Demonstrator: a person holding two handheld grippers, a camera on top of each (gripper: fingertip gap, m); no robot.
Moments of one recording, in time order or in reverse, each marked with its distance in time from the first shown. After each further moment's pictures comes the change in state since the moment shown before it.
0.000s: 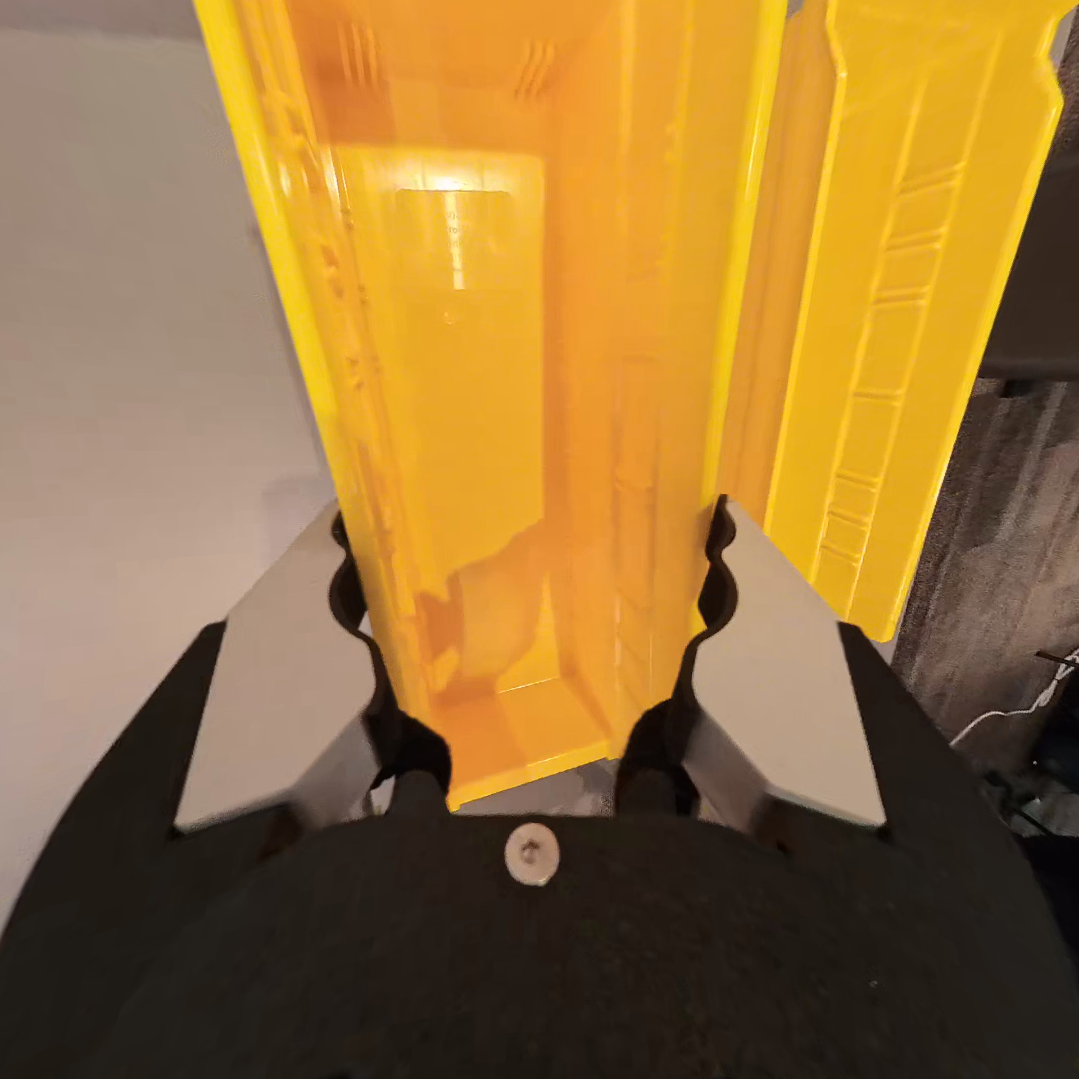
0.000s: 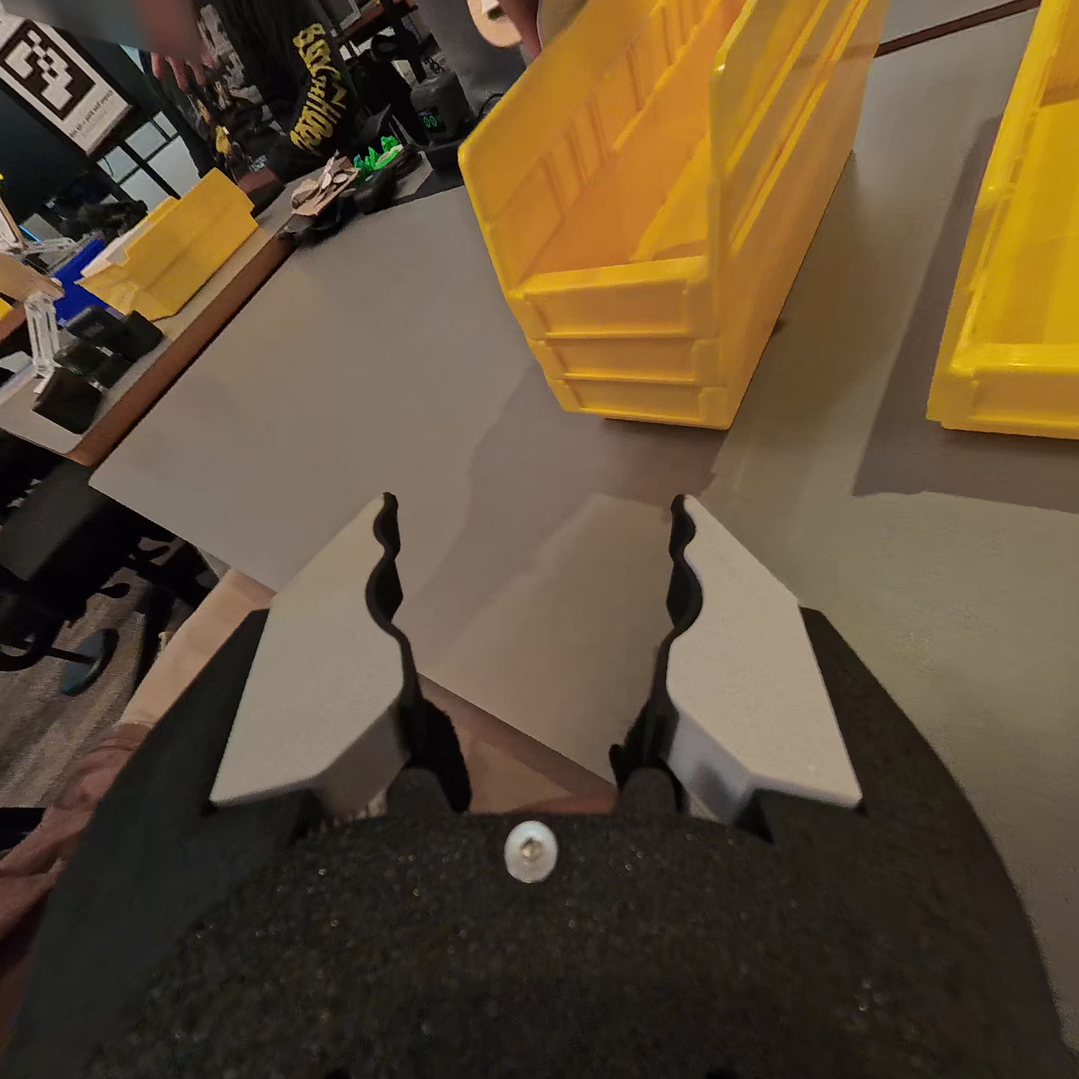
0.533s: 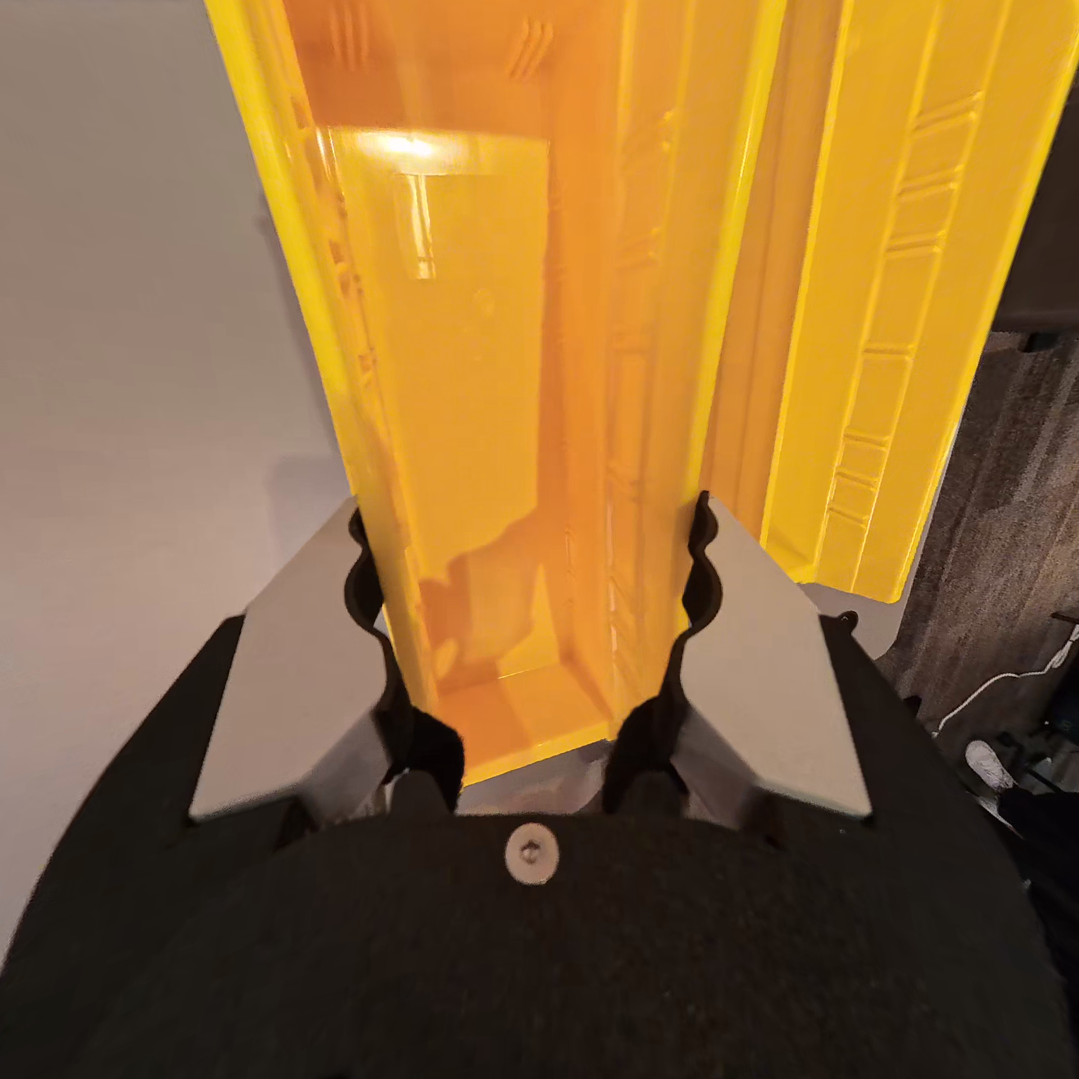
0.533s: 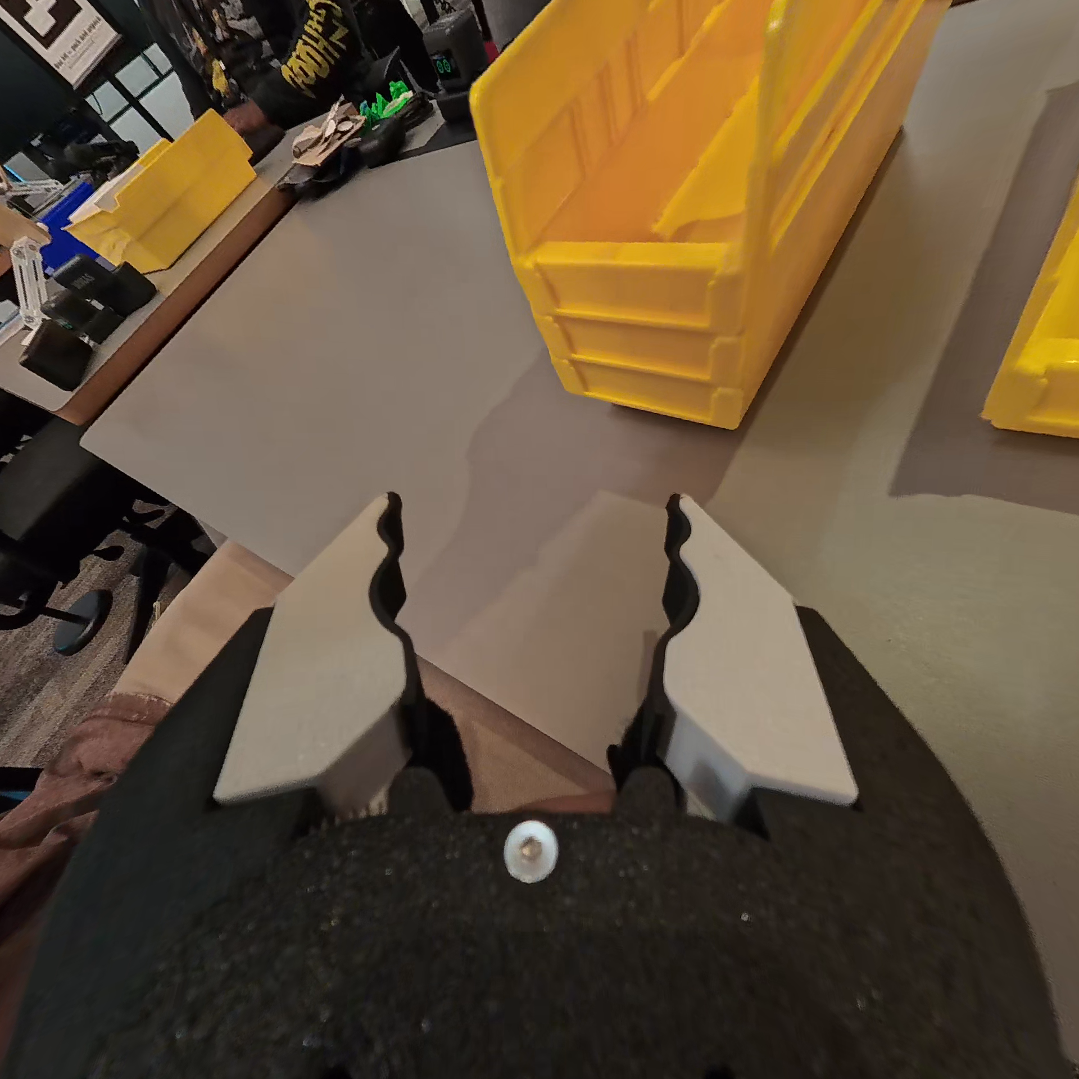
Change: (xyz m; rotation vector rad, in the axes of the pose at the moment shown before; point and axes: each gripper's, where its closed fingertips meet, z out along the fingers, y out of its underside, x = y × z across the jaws) left arm 0.001 0.010 -0.005 -0.054 0.000 0.034; right arm -0.008 0.009 0.009 -0.054 -0.014 -0.036
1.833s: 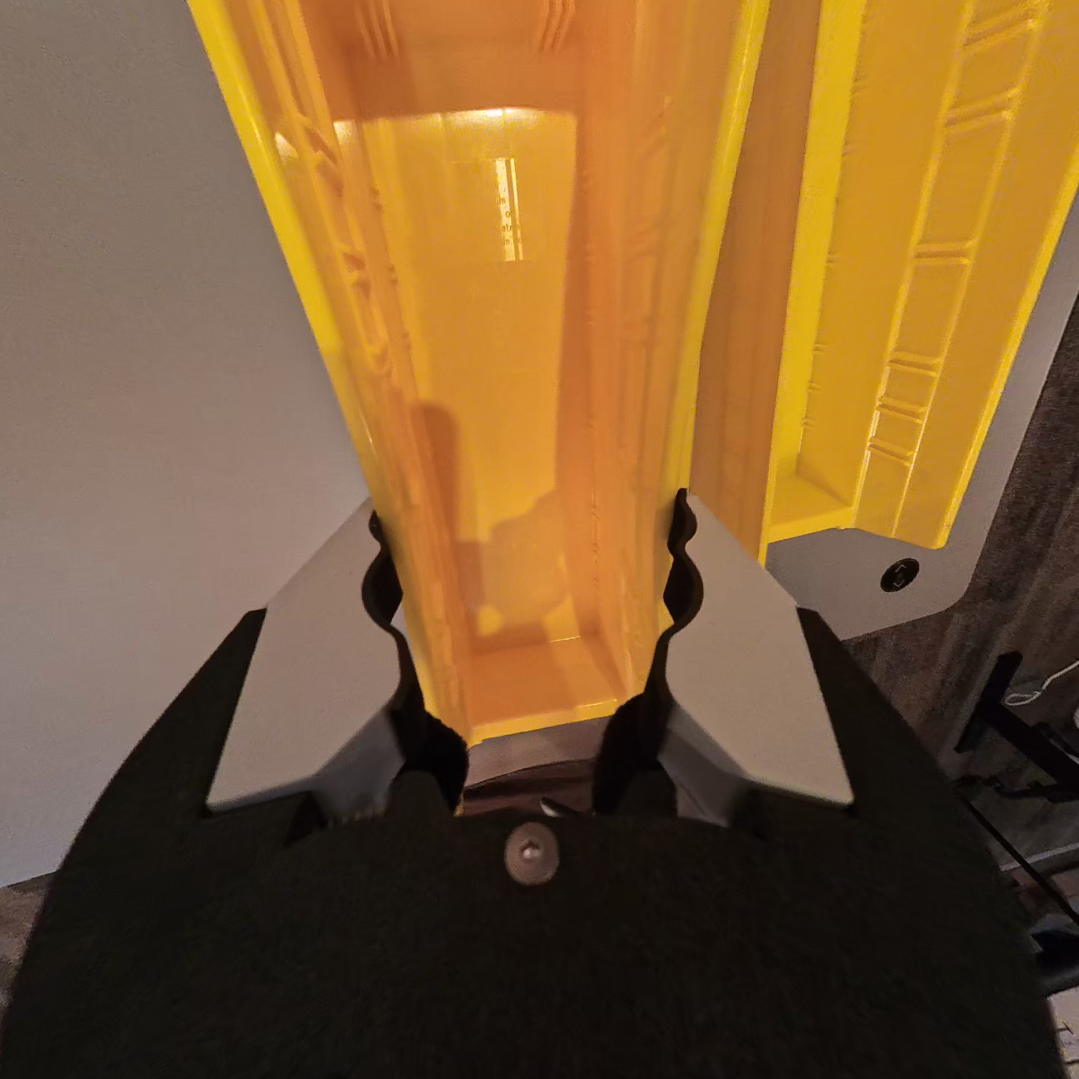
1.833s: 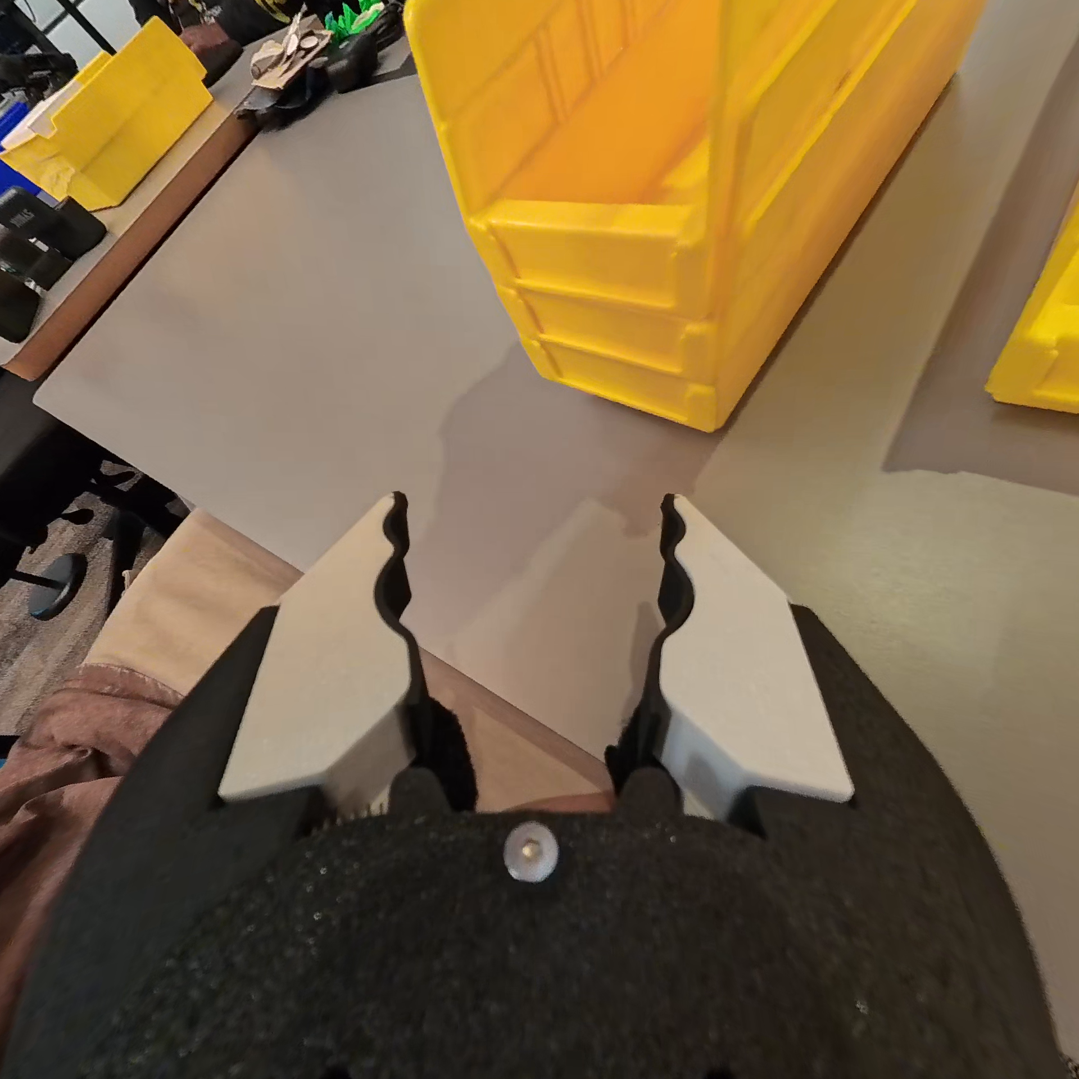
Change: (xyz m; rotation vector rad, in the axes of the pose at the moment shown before) left arm 0.011 0.015 -0.010 -0.109 -0.109 0.092; right arm 0.008 0.012 0.004 -0.081 0.021 -0.019
